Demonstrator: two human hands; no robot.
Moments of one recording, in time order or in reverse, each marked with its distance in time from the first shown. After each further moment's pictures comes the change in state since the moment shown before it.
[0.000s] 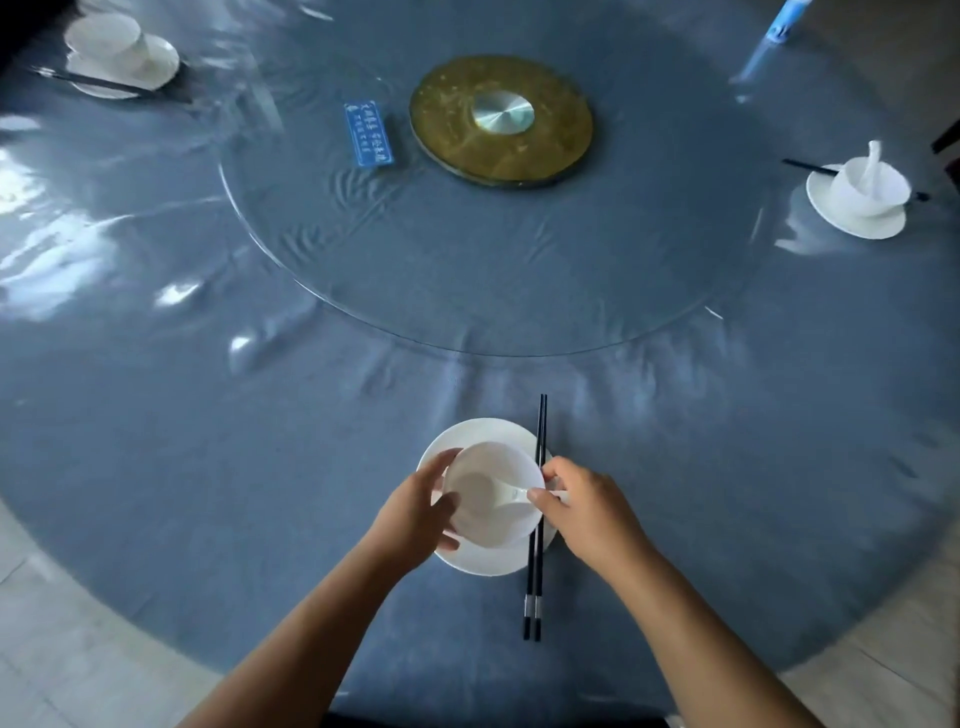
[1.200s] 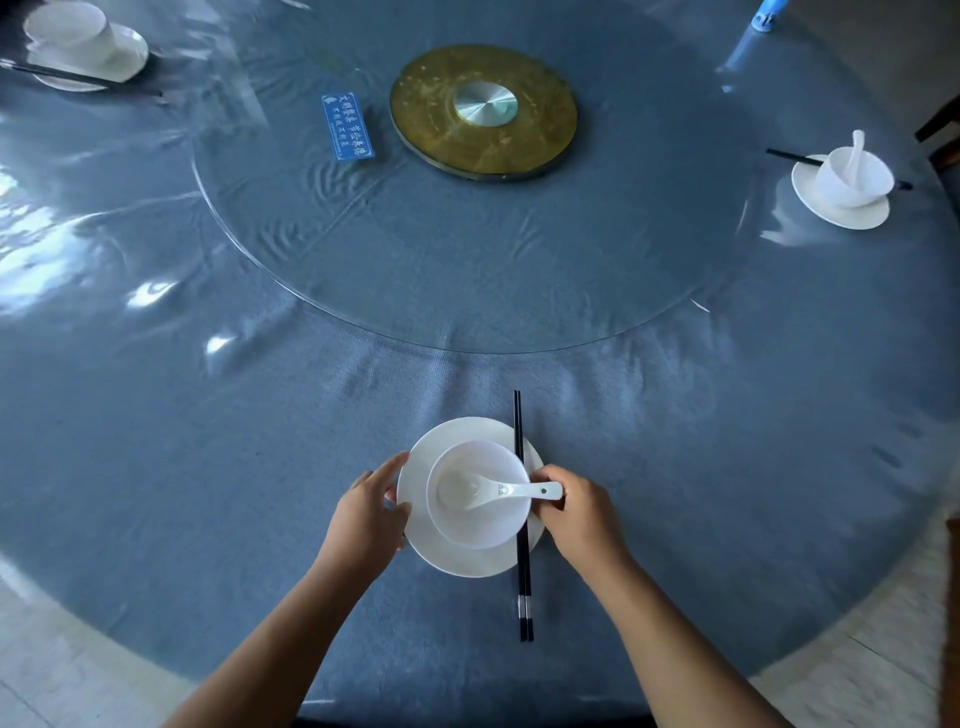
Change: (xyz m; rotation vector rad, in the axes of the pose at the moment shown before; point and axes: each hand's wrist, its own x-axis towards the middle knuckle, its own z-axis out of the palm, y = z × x) left_hand -0.001 -0.013 -0.012 0.179 0.232 -0.014; right_hand 0.003 0.029 0.024 0.213 0.103 0.028
